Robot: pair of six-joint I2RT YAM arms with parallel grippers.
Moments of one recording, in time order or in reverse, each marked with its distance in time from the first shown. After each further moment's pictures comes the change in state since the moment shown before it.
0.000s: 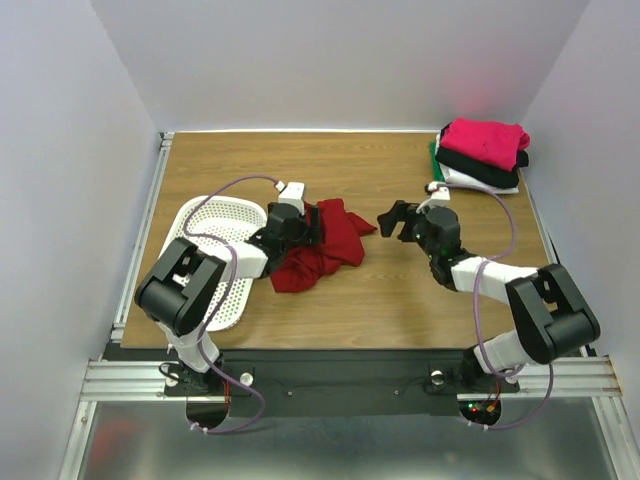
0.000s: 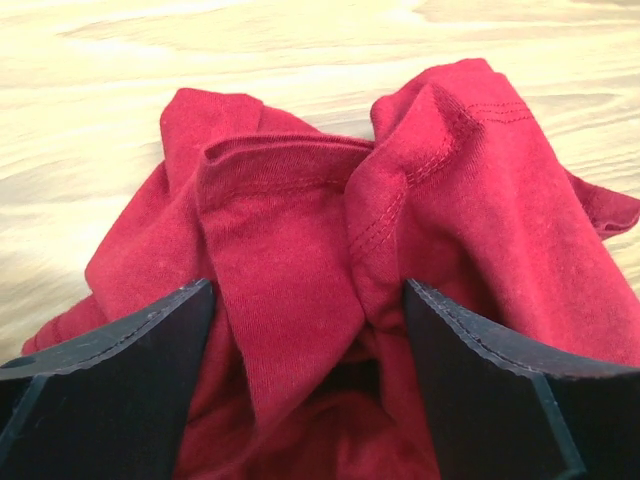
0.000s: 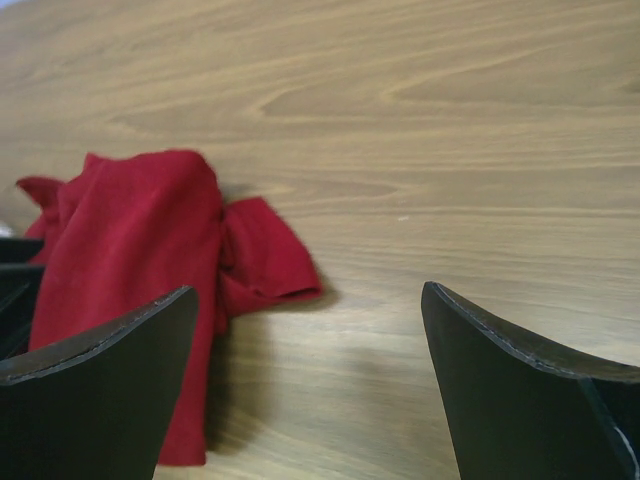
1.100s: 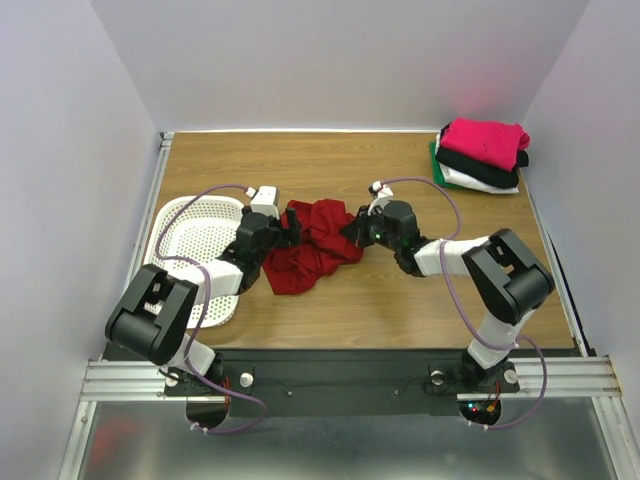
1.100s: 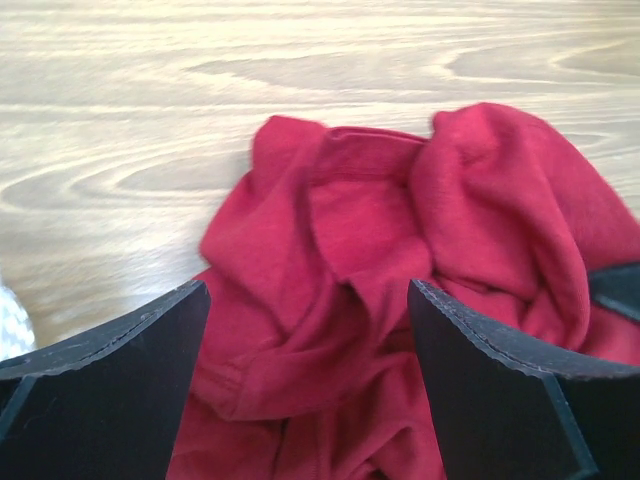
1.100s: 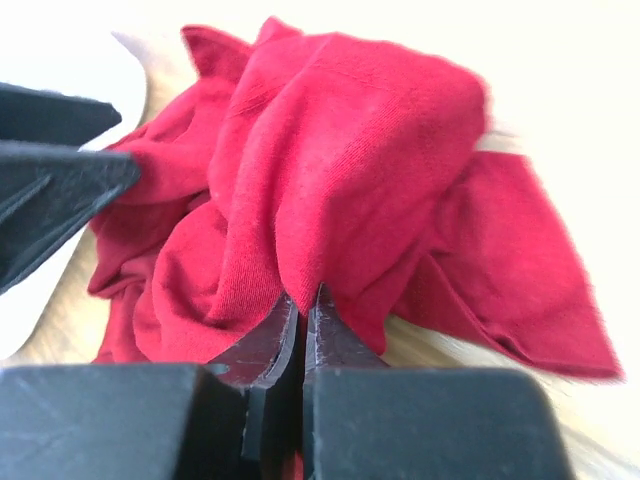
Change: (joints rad) left arm 0.117 -0.236 -0.235 0.141 0.044 0.029; right arm 0.195 0.350 0.234 0.046 -0.297 0.043
